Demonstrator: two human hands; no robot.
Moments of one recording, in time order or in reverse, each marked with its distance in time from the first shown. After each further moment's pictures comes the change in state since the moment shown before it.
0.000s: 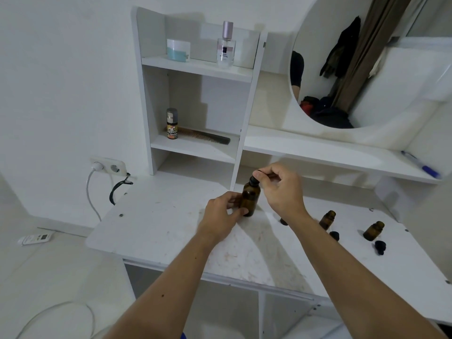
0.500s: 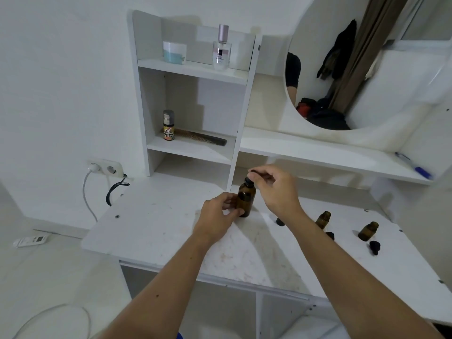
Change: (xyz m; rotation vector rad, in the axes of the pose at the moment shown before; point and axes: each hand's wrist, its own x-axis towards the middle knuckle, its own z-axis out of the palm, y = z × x) left_hand -0.002 0.003 -0.002 -0.038 0.008 0.018; right_hand 0.002 -0.002 -0.005 0.052 -0.086 0.027
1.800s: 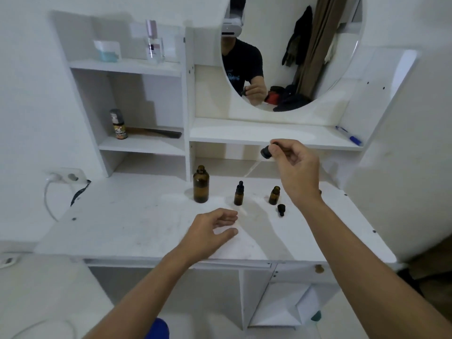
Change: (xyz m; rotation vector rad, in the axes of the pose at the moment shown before) left_hand -0.076 0.046 0.052 0.017 -0.334 0.088; right_hand -0.046 0.008 -0.134 0.257 0.348 -0.022
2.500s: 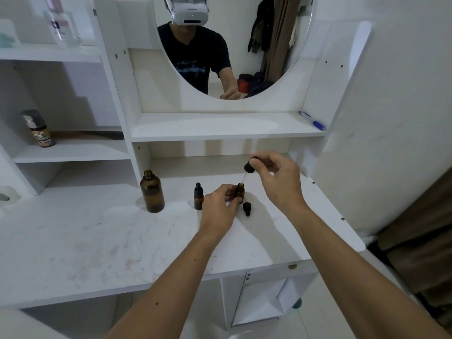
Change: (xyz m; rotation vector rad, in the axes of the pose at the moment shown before) left_hand 0.116 0.027 0.109 0.009 0.225 0.056; right_hand 0.007 0.066 -0.055 -0.237 -0.037 0.103
